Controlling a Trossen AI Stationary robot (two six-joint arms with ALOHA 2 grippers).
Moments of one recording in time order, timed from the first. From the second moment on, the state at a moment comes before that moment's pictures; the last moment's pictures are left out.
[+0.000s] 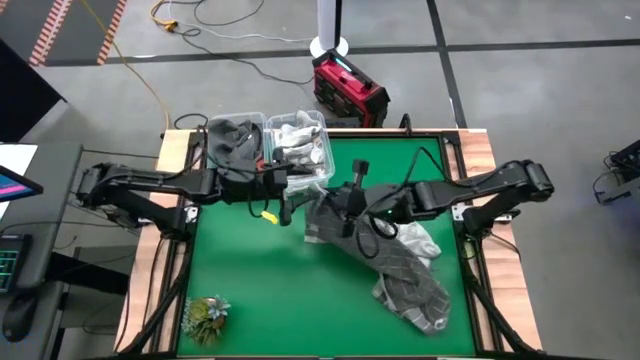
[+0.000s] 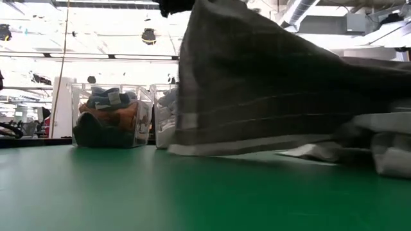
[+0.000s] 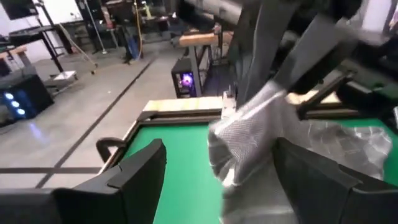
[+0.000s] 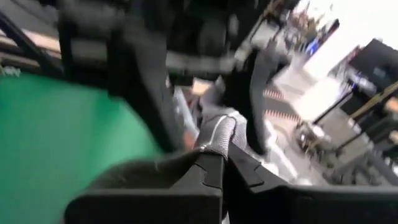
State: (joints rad) left arm 0.01 1.26 1.03 0.13 -0.18 0.13; right arm 0.20 1.48 1.33 -0.16 0.60 -0.31
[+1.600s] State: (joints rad) left arm -0.01 1.22 1.03 0.51 0.34 0.31; right arm 0.22 1.34 1.48 -0.45 0.72 -0.21
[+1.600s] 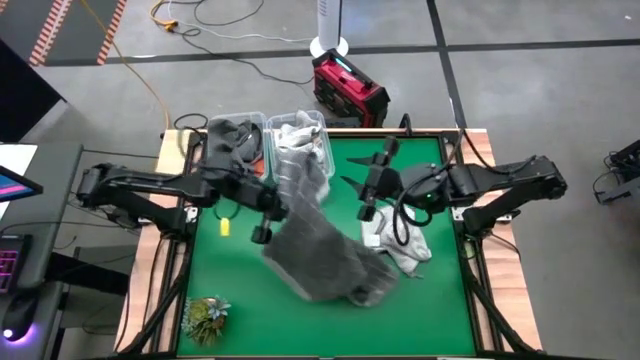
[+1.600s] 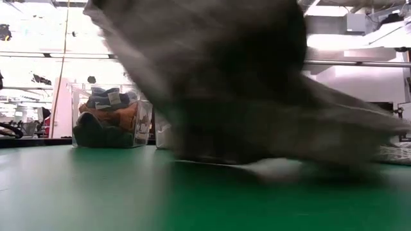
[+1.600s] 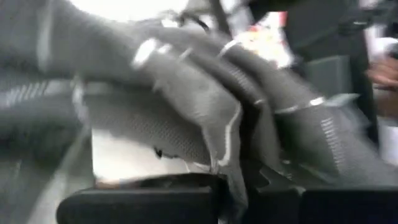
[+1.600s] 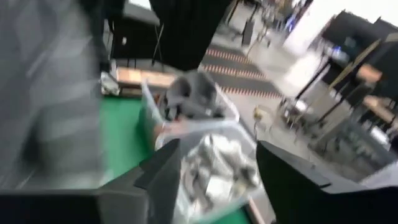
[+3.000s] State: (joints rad) left arm 0.37 0.97 1.25 0.98 -0.34 1.34; right arm 0.15 1.39 1.21 -0.41 0.74 0.12
